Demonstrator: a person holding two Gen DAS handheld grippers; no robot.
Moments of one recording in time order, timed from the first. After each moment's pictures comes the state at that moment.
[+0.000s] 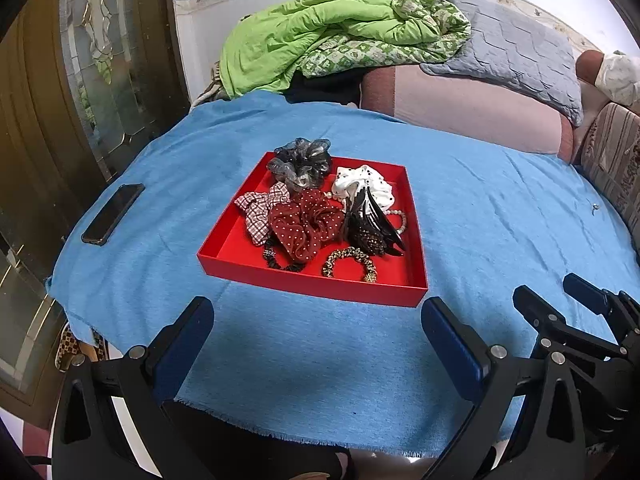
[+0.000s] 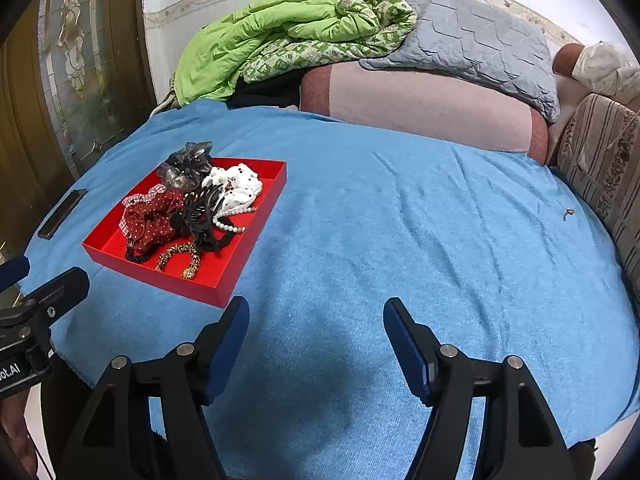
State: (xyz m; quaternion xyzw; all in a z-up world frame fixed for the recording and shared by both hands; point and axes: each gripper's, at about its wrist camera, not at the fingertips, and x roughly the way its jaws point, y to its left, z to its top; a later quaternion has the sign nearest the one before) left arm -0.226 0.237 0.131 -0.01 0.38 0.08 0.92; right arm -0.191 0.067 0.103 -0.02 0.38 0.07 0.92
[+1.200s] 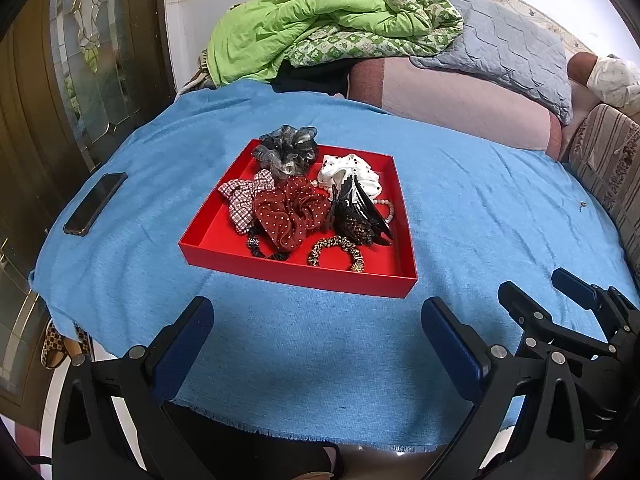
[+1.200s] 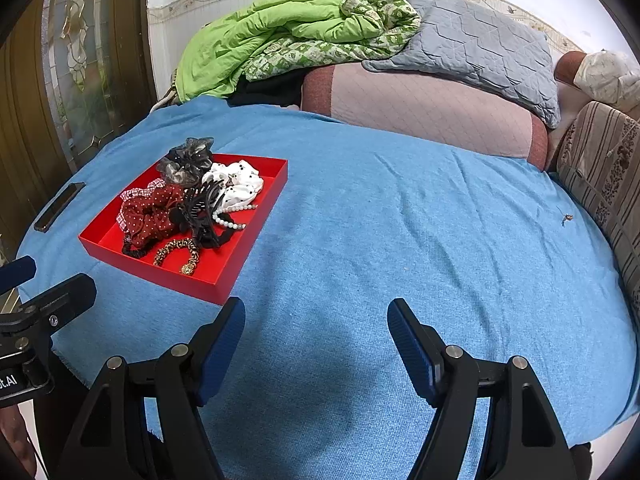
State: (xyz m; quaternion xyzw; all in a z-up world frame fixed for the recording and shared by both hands) left arm -0.223 0.239 0.121 -0.03 0.40 0.06 0.92; right arm -0.192 0.072 0.099 -0.03 0.38 0.07 0.92
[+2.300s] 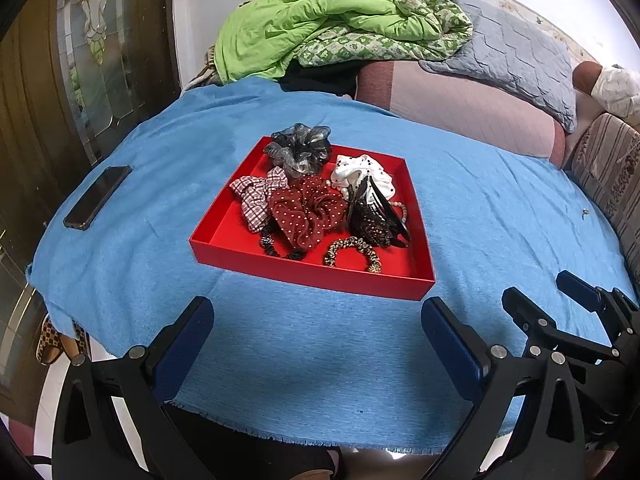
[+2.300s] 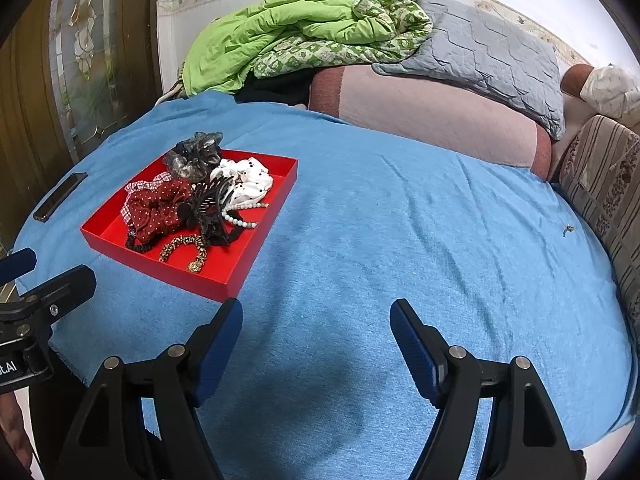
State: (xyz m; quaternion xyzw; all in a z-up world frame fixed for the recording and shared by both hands) left arm -0.223 0.258 0.115 -0.05 0.39 0.06 0.92; right arm -0.191 0.090 0.098 -0.05 0.38 0.07 0.92
